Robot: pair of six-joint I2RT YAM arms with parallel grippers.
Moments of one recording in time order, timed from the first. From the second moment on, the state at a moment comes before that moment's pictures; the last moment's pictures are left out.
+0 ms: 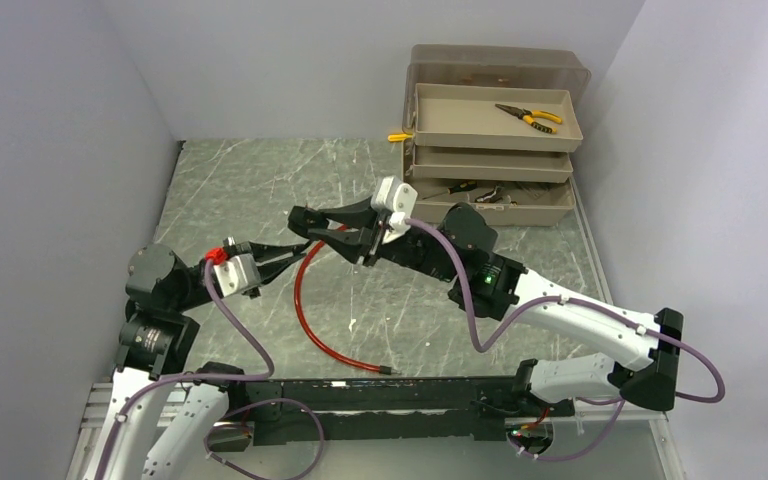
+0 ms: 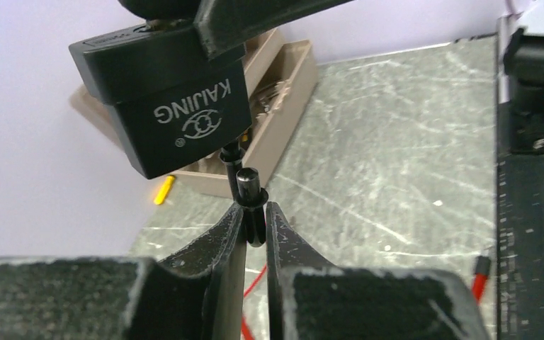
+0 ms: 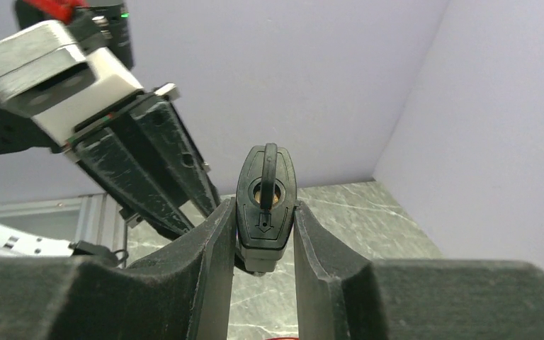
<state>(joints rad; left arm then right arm) -0.23 0.55 0.85 -0.21 0.97 0.33 1.12 1.21 1.20 0.29 -0.19 -0.14</state>
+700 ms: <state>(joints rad) -0.27 0.64 1.05 -0.50 0.89 0.60 0.98 1.25 0.90 0.47 0.16 0.16</state>
